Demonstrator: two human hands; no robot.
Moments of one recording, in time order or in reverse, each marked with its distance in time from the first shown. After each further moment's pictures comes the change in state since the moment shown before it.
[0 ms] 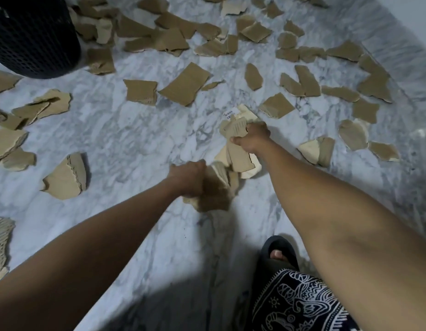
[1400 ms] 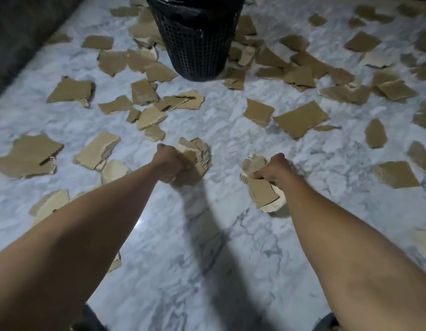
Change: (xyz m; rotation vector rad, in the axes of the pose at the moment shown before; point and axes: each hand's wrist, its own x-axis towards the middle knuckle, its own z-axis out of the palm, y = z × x) left_hand -0.087 -0.259 0.026 -0.741 0.310 -0.826; right_hand -0.022 -0.169 0.092 0.207 -0.252 -0.122
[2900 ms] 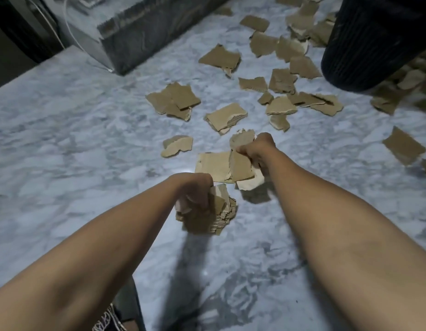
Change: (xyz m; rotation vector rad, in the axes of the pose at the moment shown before) left_hand -0.154 -0.200 -0.037 0.248 -0.351 -0.038; right_hand -0.145 -0.203 0.238 -0.167 -0.283 -0.411
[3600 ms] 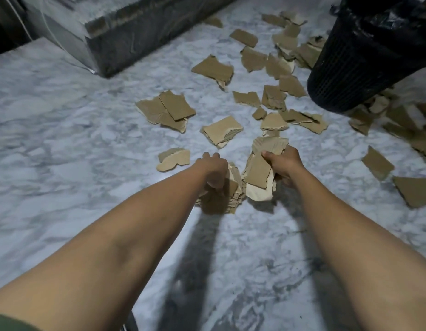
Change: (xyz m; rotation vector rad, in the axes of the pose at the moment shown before) left_hand 0.052 -0.001 -0.060 0.088 0.236 0.088; right_hand -0.004 0.010 -0.039 0.263 0.171 0.035
